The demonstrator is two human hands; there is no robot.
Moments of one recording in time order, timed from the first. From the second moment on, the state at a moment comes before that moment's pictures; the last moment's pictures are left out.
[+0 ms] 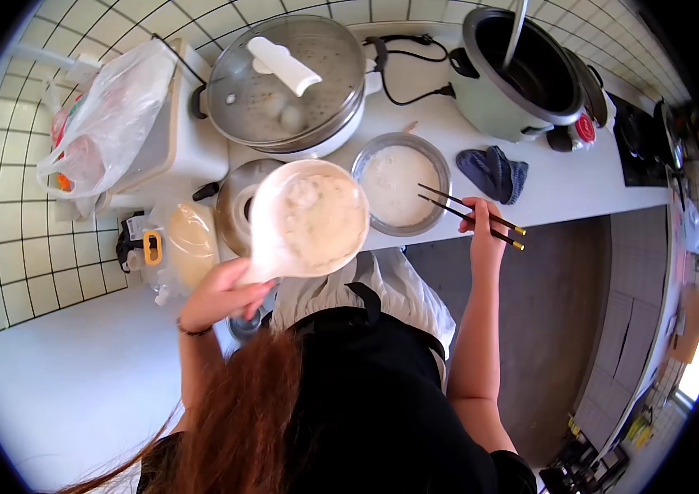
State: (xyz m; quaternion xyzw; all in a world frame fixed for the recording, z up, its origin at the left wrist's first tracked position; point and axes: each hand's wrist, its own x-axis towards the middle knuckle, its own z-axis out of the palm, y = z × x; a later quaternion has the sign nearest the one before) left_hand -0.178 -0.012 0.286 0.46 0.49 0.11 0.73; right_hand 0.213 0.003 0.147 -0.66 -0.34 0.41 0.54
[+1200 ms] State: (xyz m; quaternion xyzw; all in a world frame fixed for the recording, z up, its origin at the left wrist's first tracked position) left_hand -0.048 0.034 0.153 0.66 0.58 0.07 0.47; right_hand 0.127 0.001 0.144 -0.53 -0.58 0.31 0.53
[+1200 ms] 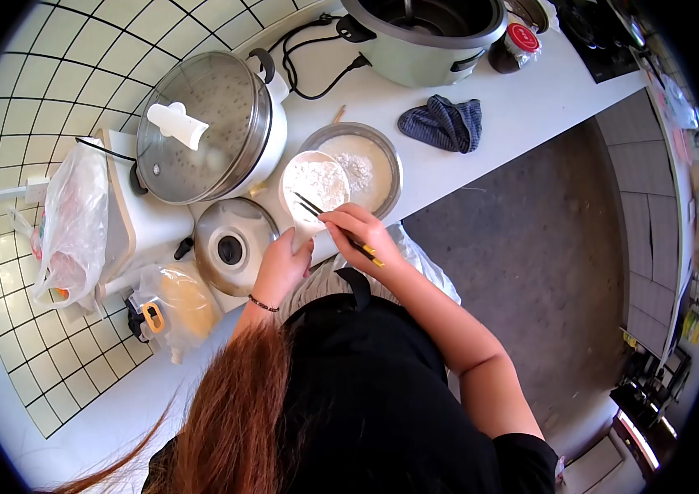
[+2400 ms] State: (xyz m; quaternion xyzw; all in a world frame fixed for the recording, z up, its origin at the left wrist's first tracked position) left_hand -0.057 0.035 0.170 0.57 0.58 0.09 0.57; right_hand 0.150 -0.010 0.150 -0.57 -0.59 0.28 0.50
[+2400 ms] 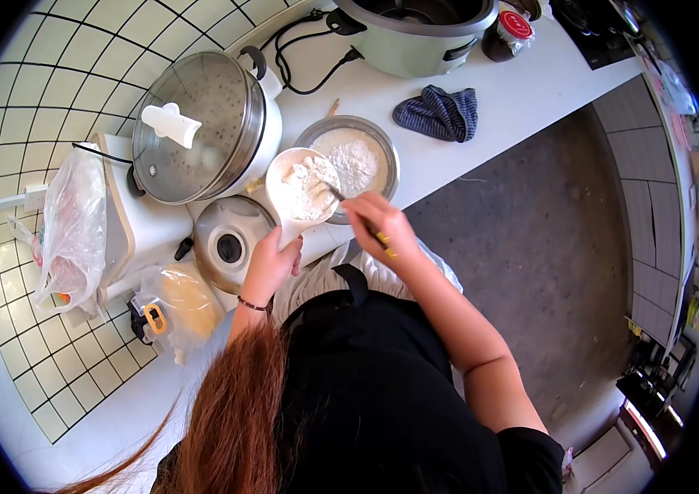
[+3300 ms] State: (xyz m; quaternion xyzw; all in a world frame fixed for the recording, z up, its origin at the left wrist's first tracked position) left_hand -0.122 0.024 0.170 0.44 0.54 0.19 0.69; right_hand 0.174 0.034 0.064 -0.62 -0.34 0.45 0.55
